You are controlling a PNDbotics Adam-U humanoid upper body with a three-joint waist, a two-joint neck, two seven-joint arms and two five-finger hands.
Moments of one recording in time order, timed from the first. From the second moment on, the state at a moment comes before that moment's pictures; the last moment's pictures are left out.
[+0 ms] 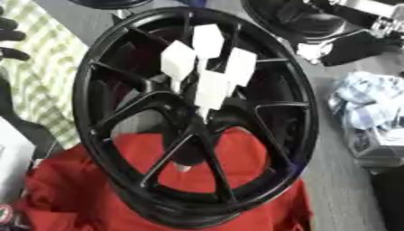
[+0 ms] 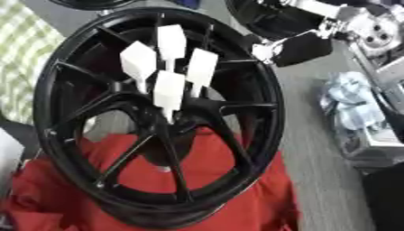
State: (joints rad) left arm -0.24 0.45 0.10 -1.98 0.19 0.11 0.08; right arm -0.73 -0.65 0.27 -1.76 0.27 0.19 0.57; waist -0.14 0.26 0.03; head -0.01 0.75
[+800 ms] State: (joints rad) left arm -0.23 0.45 0.11 -1.98 0.19 0.13 0.11; right arm -0.71 -0.60 0.30 -1.89 0.35 0.21 0.63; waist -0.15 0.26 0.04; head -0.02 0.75
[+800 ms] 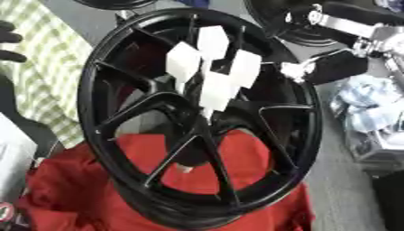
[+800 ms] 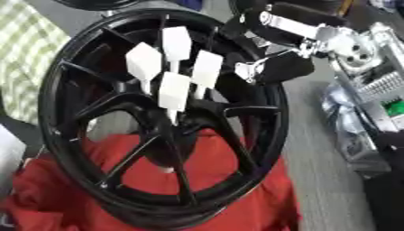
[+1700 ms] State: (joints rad) left arm -0.23 0.44 0.12 -1.98 0.19 0.17 0.13; right arm -0.72 -0.57 0.33 -1.84 0.45 0.20 0.66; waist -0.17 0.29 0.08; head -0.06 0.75
